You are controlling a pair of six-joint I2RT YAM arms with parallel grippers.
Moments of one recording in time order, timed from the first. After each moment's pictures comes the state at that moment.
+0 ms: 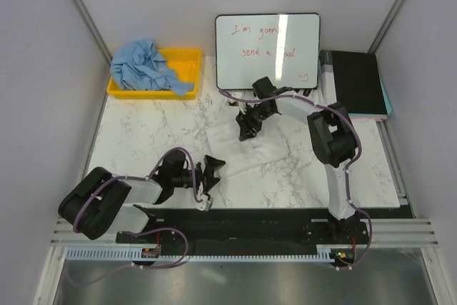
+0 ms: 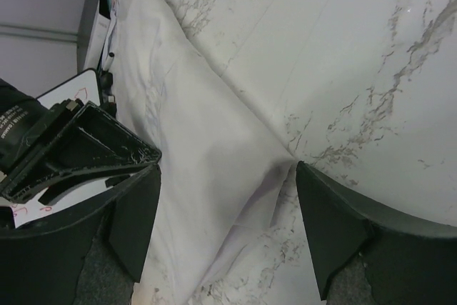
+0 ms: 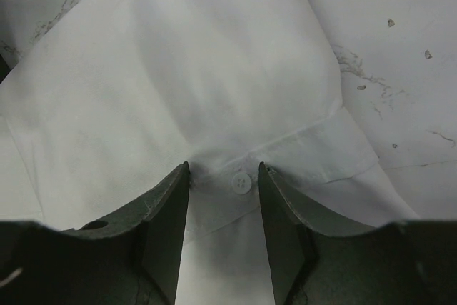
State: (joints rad) left arm -0.55 1.34 0.16 0.60 0.80 1.60; right arm 0.47 2.14 1.56 -0.60 -0.73 -0.62
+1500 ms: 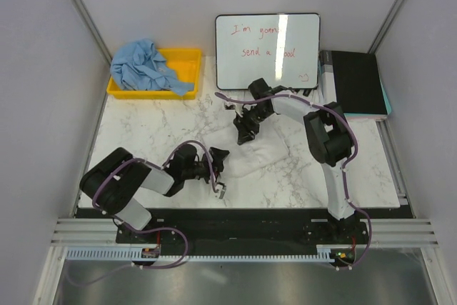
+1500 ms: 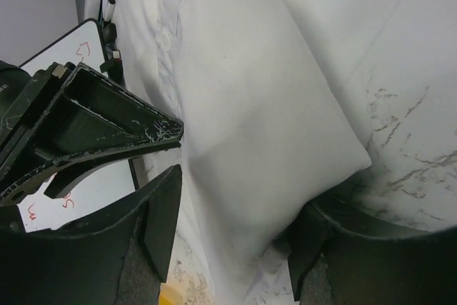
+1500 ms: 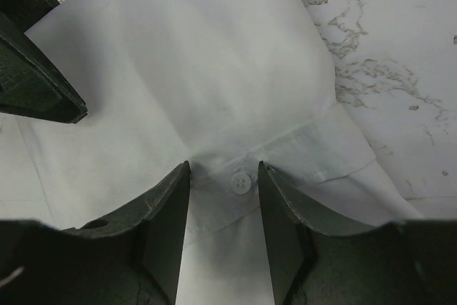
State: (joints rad) left arm -0.62 1.57 0.28 0.79 0.56 1.59; right arm 0.50 2.19 1.63 -0.72 -0.76 -0.68
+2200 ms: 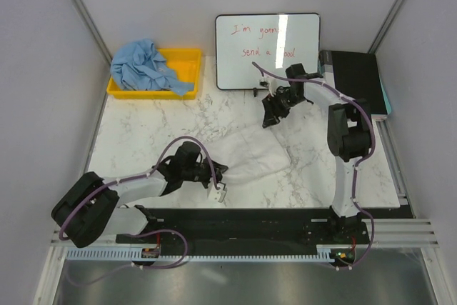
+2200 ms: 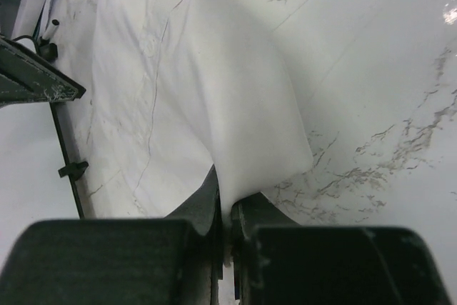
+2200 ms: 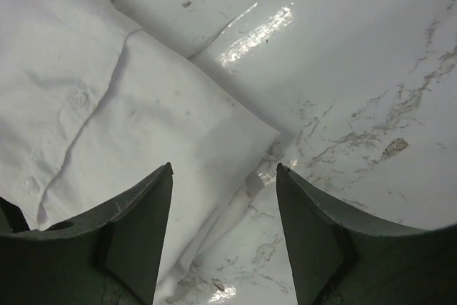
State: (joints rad) left arm -0.68 1.28 0.36 0.25 0.58 1.45; right arm 0.22 2.14 1.66 -0.80 -0.74 -0.54
